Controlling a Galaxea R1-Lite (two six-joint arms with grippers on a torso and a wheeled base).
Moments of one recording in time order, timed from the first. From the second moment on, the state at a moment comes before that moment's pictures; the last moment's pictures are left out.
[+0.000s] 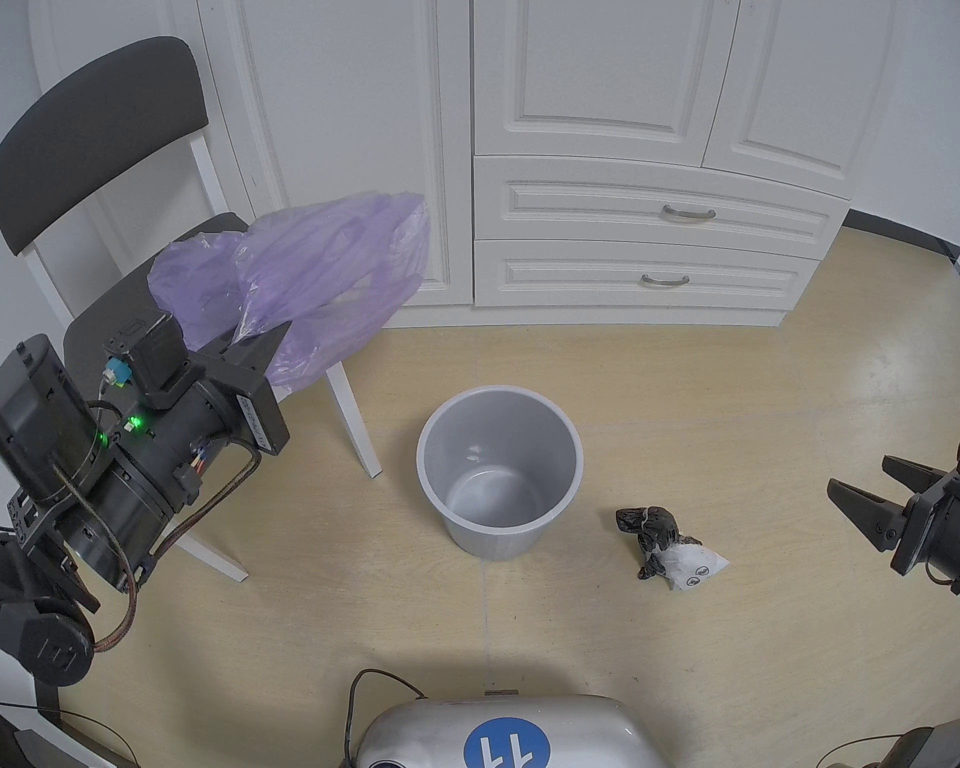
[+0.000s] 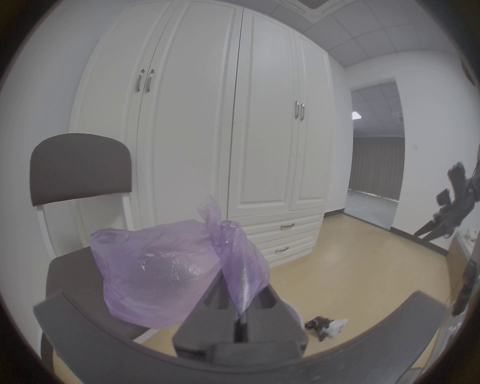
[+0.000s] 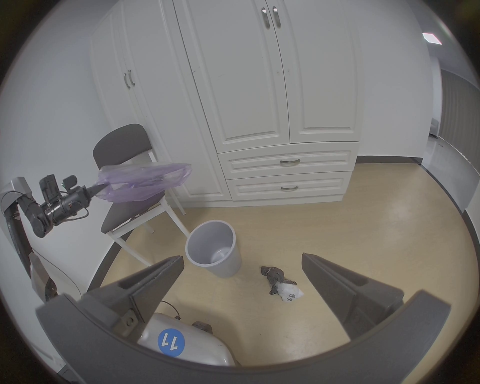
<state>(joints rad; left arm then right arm) -0.53 1.51 -0.50 -1.23 0.14 0.12 0.39 0.95 -0.44 -0.32 -0.12 0.11</state>
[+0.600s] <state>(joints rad) -0.83 1.34 -0.43 -1.23 0.18 0.05 0.41 0.94 -0.45 -0.33 -0.14 0.10</state>
